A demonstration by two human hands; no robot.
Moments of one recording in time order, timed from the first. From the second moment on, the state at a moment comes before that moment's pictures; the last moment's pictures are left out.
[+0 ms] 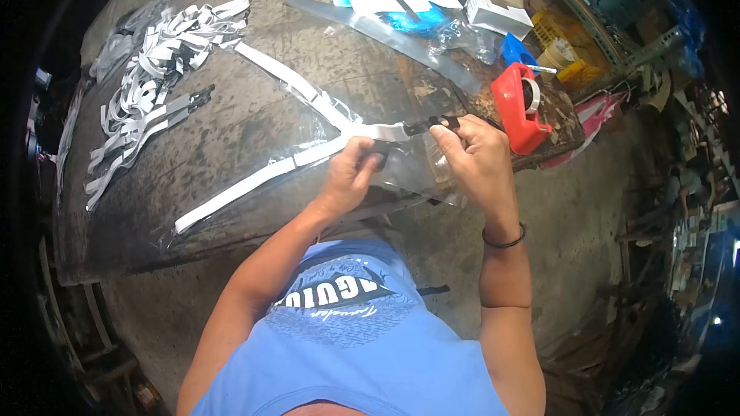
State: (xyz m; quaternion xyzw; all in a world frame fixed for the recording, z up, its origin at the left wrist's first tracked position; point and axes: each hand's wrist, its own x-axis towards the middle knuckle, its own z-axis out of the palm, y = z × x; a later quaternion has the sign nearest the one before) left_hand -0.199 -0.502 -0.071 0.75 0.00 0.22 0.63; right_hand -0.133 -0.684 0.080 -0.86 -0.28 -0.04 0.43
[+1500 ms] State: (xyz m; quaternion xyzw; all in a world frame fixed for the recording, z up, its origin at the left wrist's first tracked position) left_hand -0.157 -0.467 0.033 0.77 -0.12 -0.11 0.62; right_hand -0.108 -0.730 0.047 -0.74 -0.18 0.09 0.65
